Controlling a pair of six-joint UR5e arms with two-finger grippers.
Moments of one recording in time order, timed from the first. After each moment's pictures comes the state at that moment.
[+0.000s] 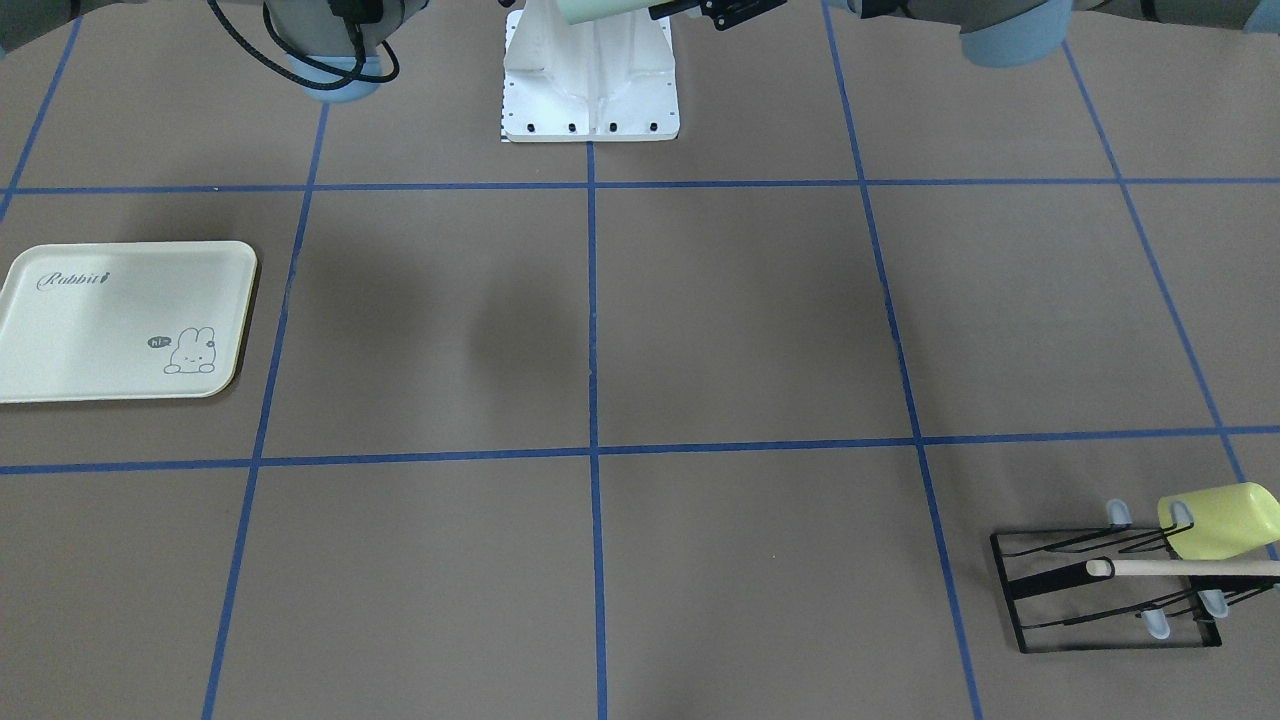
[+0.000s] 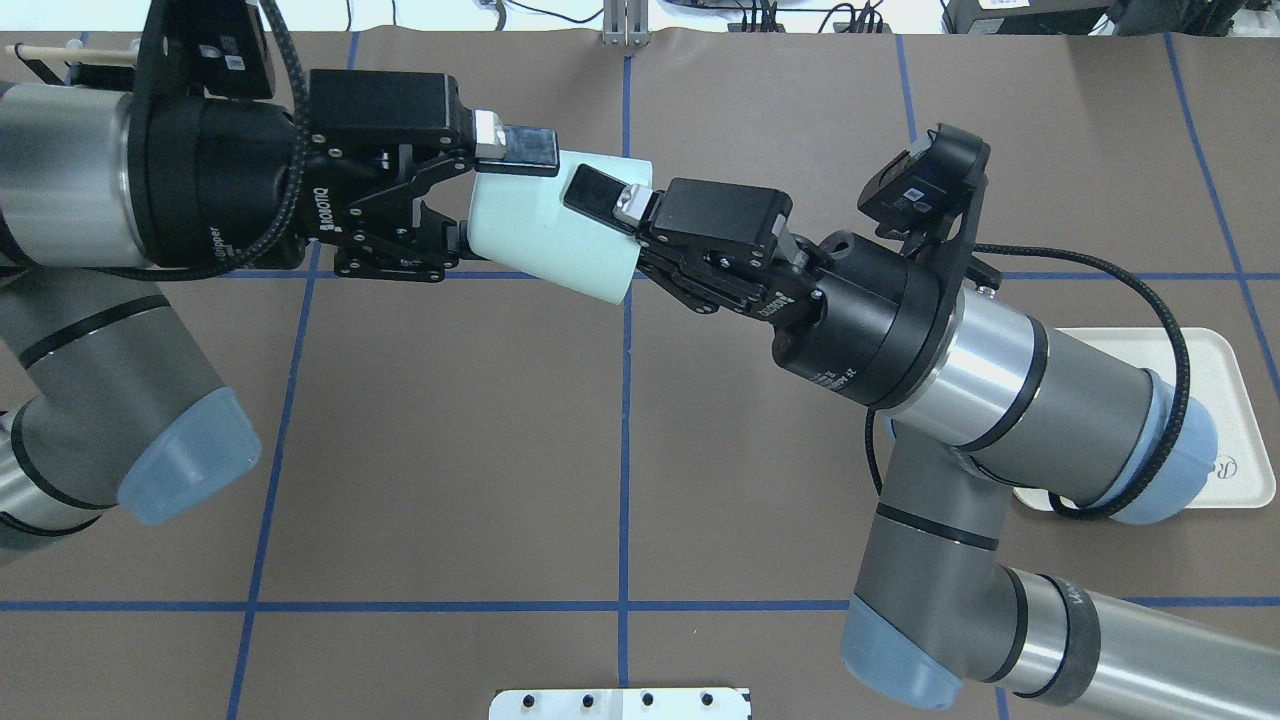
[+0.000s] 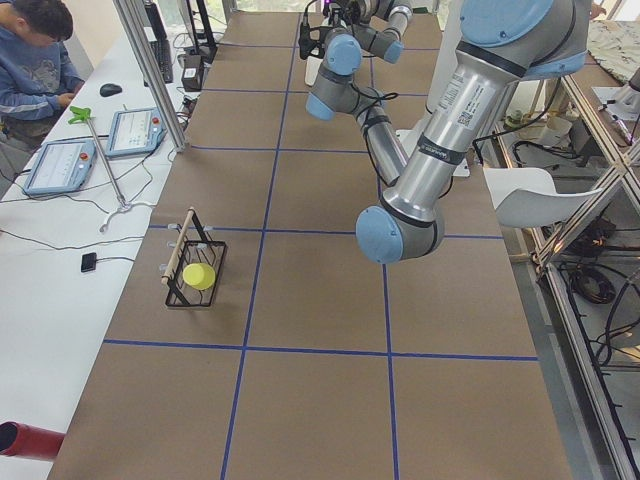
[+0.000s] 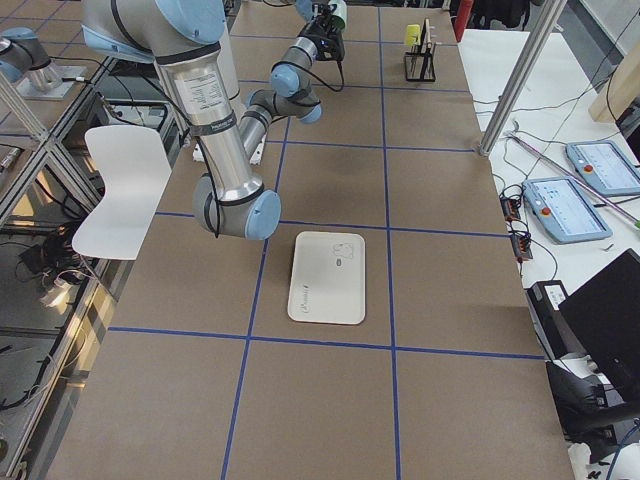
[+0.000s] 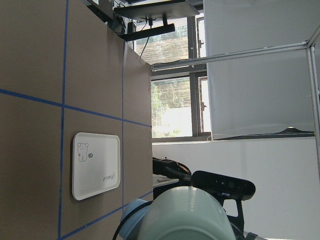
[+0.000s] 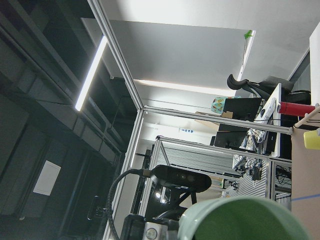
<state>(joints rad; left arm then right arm) -0.76 -2.10 -1.99 -2.79 -2.08 -1.90 0.44 -1.06 1.91 0.05 1.44 1.69</state>
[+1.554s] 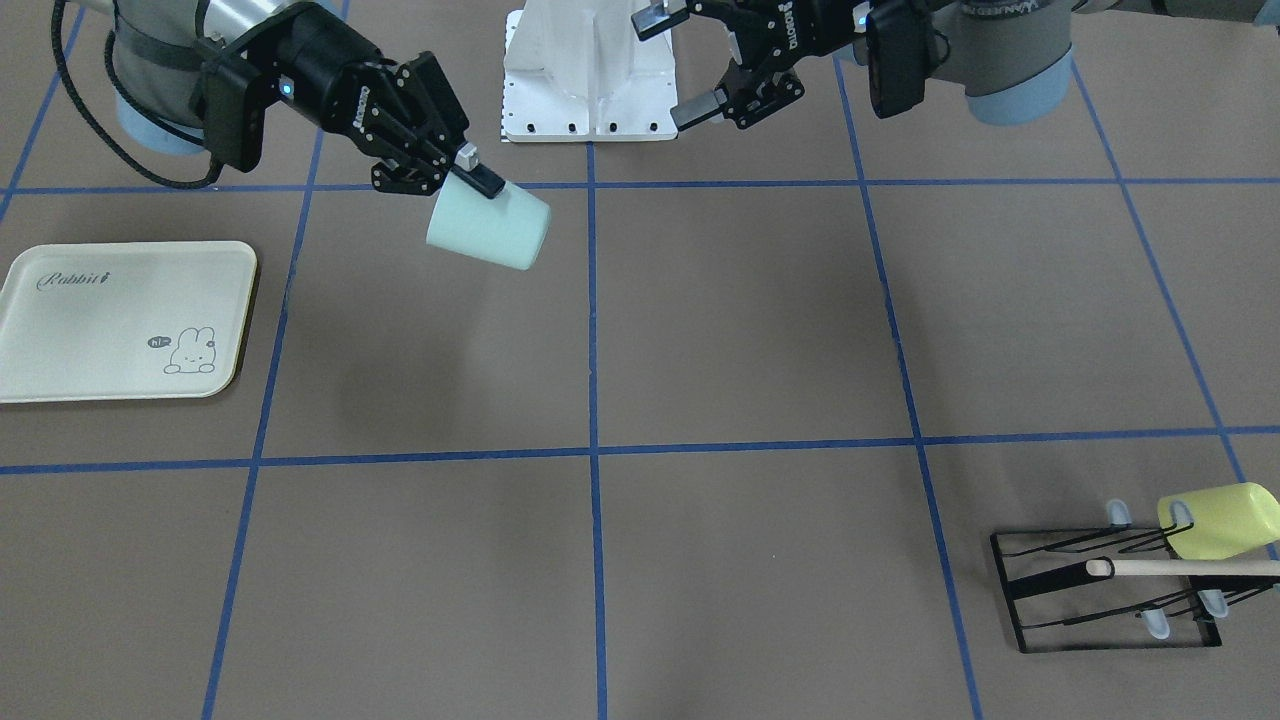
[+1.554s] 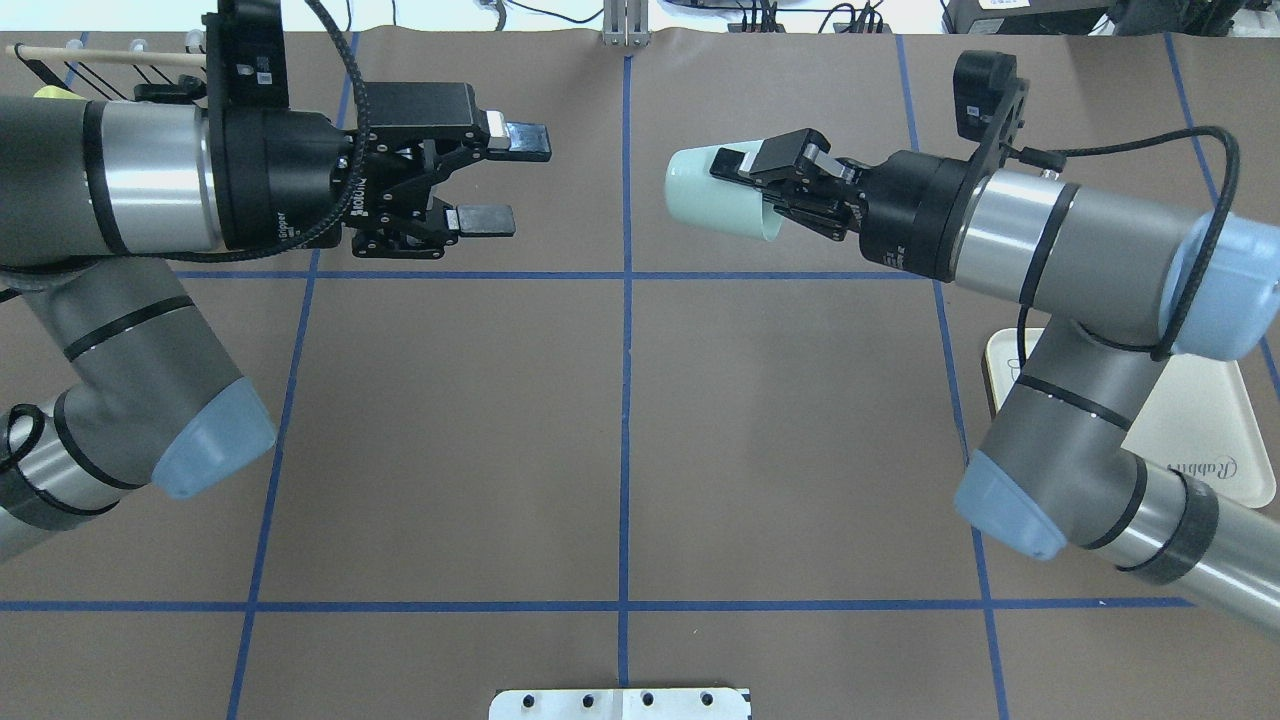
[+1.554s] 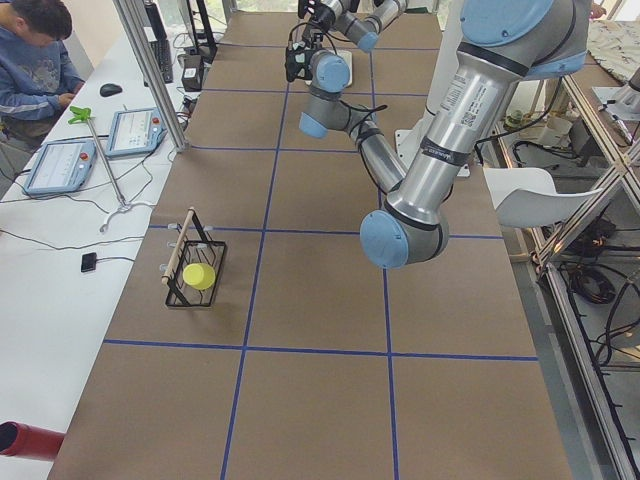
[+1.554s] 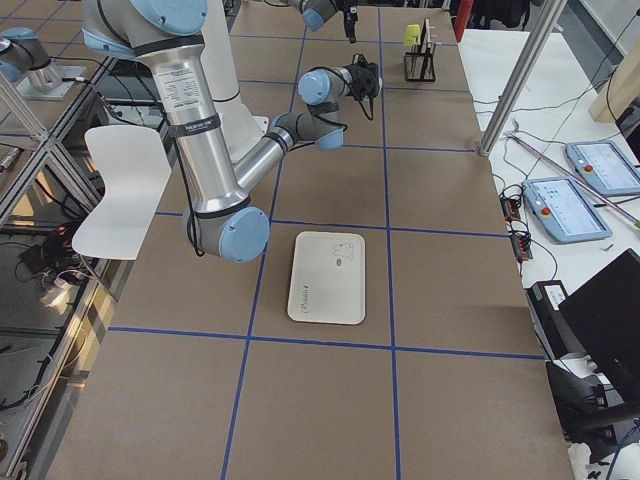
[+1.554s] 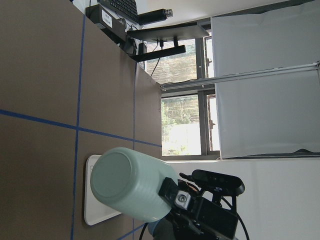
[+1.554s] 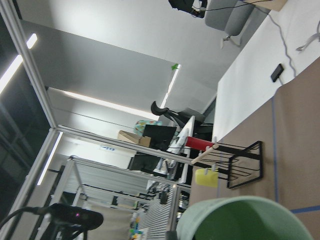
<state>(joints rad) -0.76 -2.06 -1.86 -2.79 -2.01 -1.83 0.72 -1.21 1.89 -0.46 1.74 1.65</state>
